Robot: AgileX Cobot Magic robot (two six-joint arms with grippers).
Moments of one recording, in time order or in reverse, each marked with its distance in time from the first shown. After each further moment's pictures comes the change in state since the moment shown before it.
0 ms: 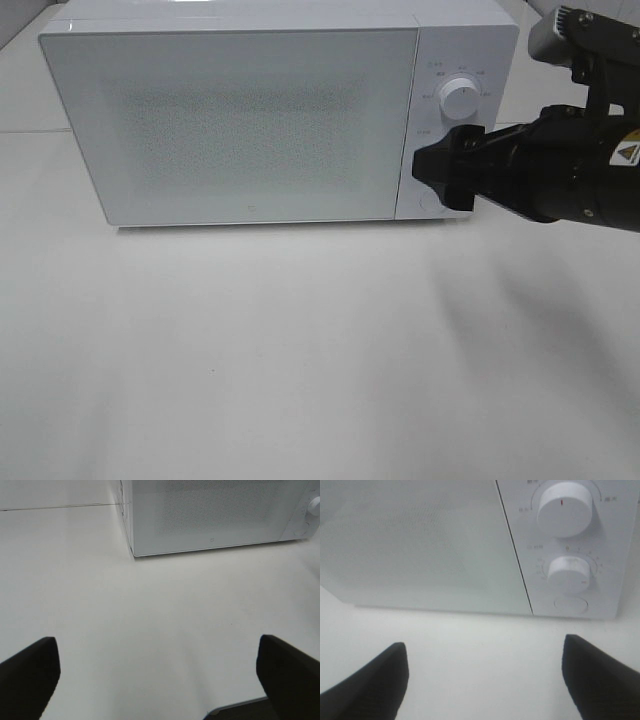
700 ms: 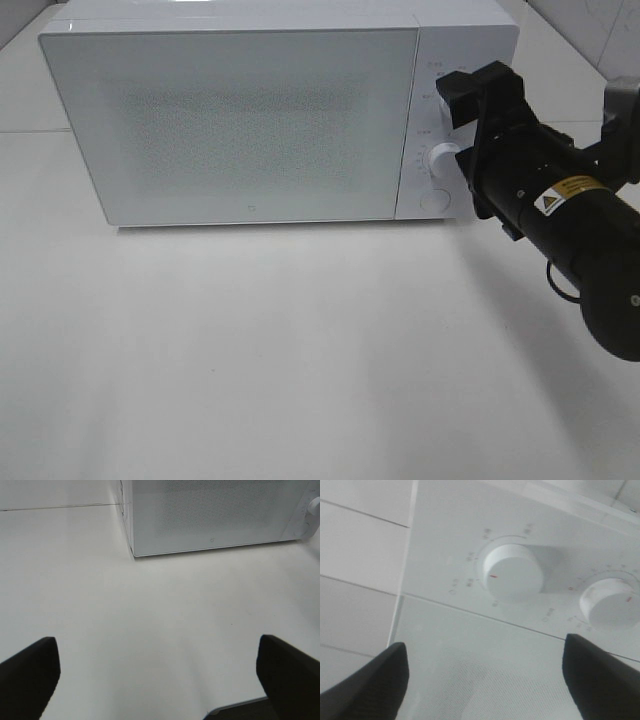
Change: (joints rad) left arm 0.000 0.000 0.000 0.000 0.000 0.000; right arm 0.068 0.425 0.091 0.017 -1.023 1.027
